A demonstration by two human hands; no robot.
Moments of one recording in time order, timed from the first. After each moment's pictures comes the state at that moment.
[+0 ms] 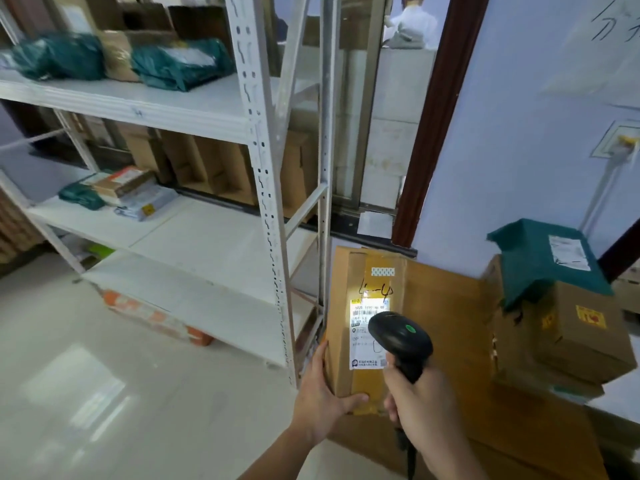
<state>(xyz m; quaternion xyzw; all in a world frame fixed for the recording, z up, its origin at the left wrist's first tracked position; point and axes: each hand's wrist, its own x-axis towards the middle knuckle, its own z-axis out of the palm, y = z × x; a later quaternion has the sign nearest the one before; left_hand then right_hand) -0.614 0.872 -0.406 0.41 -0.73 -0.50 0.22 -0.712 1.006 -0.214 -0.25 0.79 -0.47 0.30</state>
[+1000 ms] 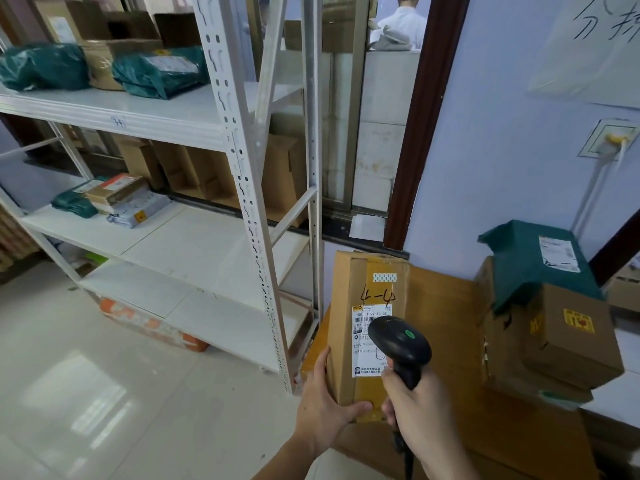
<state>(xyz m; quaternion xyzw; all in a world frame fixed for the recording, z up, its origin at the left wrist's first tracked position) -0.650 0.892 -0.405 0.41 -0.73 -0.50 0.22 -0.749 1.018 -0.224 -0.25 0.79 -0.49 0.29</state>
